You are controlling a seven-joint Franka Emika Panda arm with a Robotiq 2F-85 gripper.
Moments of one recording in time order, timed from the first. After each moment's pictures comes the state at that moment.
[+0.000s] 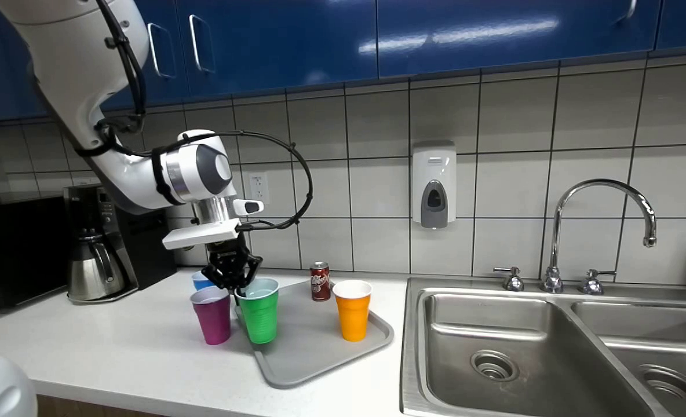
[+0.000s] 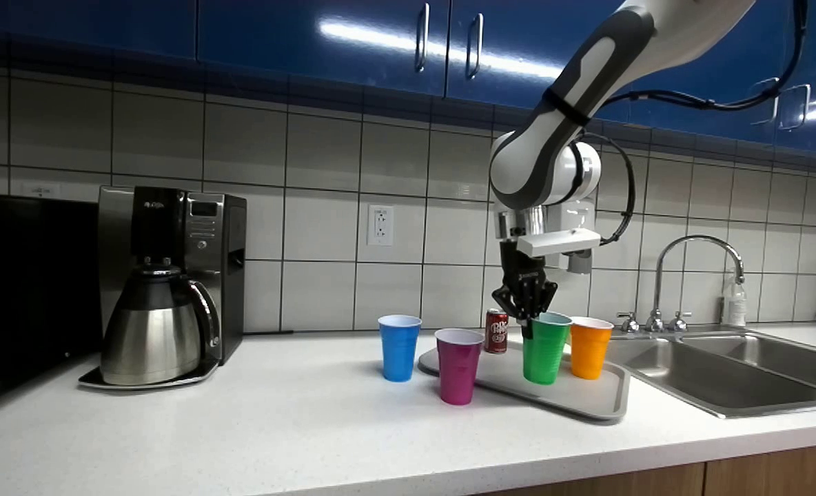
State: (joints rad) arm 0.11 0.06 0.06 -2.32 -0.21 2.32 0.15
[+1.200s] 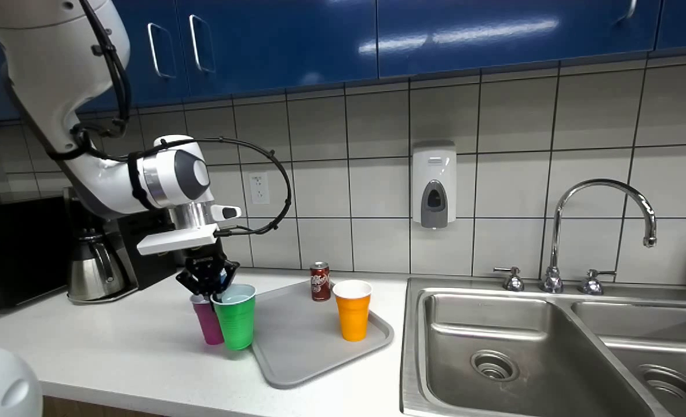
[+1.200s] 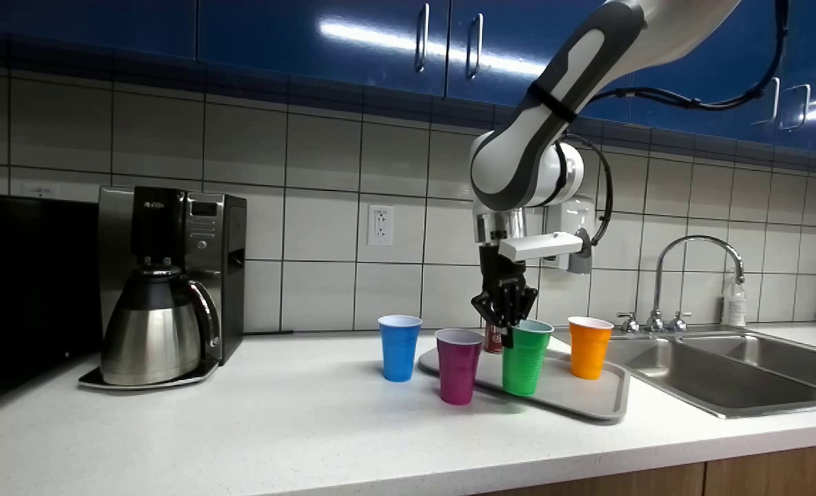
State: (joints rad) arm 0.15 0.07 0.12 -2.33 -0.19 2.32 0.14
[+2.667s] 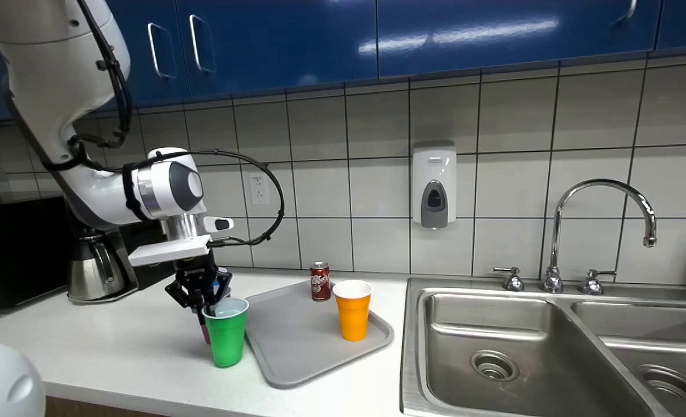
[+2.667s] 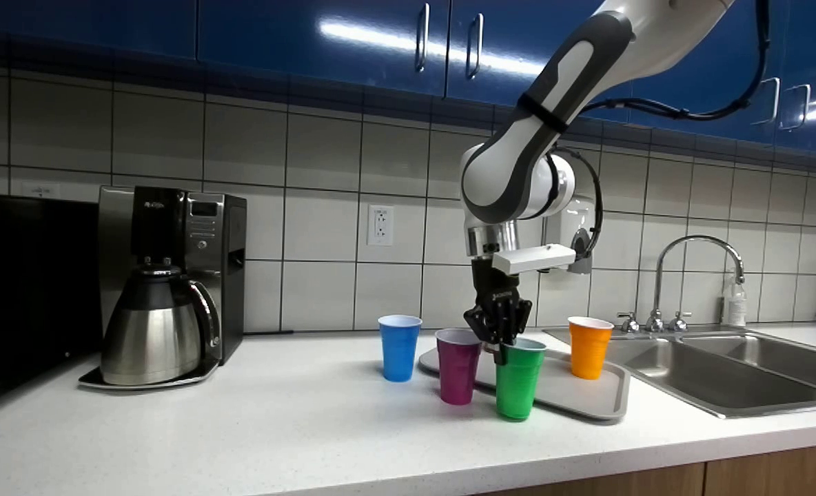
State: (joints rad) arm 0.17 0.11 0.13 -2.33 -0.18 2.32 0.13
